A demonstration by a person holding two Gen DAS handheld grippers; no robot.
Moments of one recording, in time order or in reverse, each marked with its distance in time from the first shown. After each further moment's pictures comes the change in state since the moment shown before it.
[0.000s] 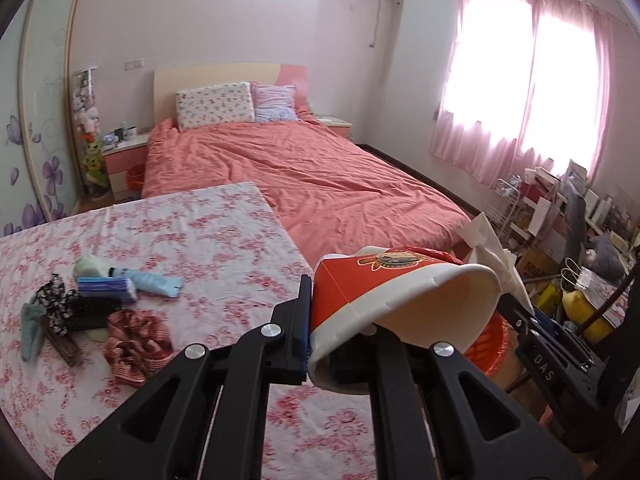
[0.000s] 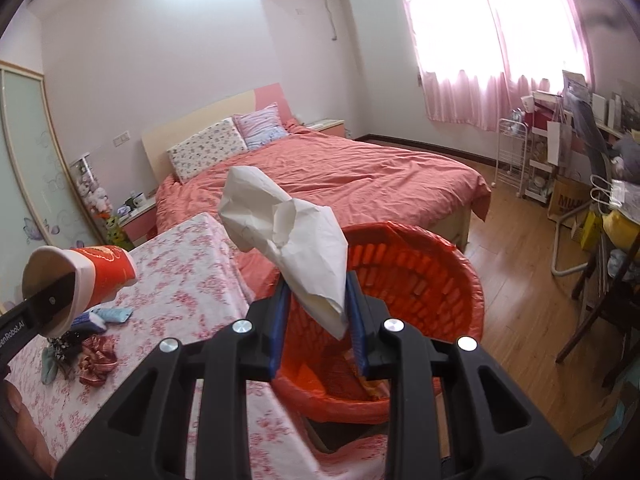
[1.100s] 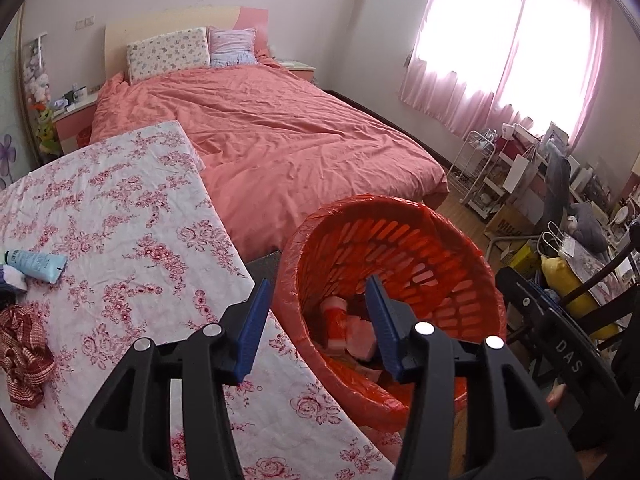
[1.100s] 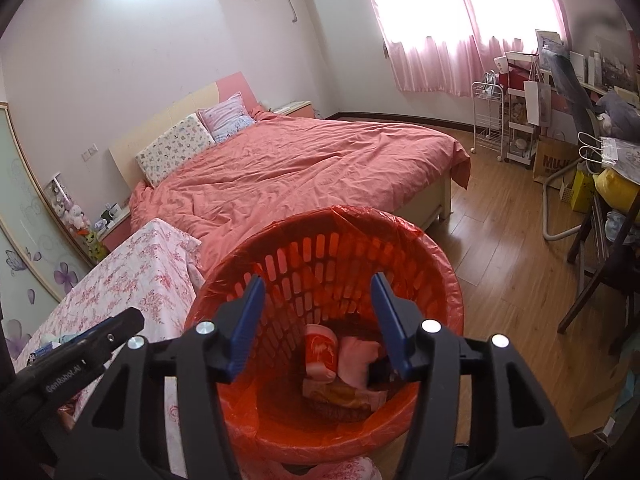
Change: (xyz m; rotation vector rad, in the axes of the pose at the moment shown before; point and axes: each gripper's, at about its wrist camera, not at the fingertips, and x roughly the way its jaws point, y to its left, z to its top) left arm 0.091 -0.051 -0.009 0.016 0.195 -0.126; right arm 0.065 -0.060 0.006 0.111 0.066 -0.057
